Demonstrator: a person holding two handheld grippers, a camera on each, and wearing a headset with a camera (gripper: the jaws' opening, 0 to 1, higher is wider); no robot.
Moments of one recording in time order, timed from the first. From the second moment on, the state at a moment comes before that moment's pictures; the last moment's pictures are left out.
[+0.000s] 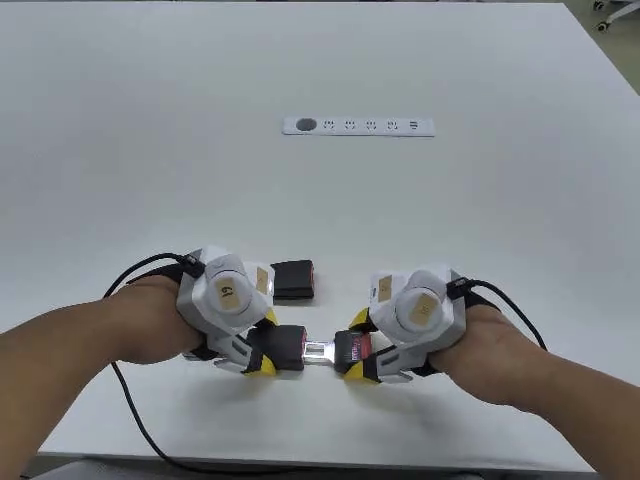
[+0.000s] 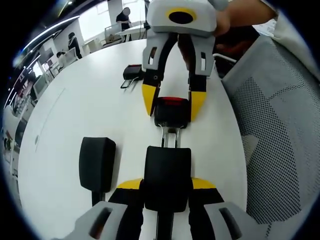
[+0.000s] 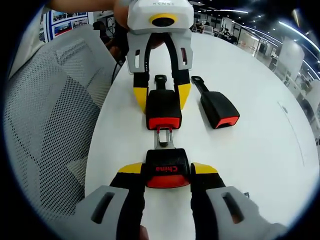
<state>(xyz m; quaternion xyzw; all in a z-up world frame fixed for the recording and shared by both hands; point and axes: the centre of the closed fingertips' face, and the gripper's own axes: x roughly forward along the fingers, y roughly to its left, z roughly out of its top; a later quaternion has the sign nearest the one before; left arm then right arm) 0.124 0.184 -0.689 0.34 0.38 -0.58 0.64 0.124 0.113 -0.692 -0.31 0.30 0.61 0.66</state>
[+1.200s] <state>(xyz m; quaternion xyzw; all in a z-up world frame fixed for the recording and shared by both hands) 0.125 0.186 -0.691 0.34 0.35 -0.60 0.63 0.124 0.143 -0.689 -0.26 0.27 0.63 0.68</state>
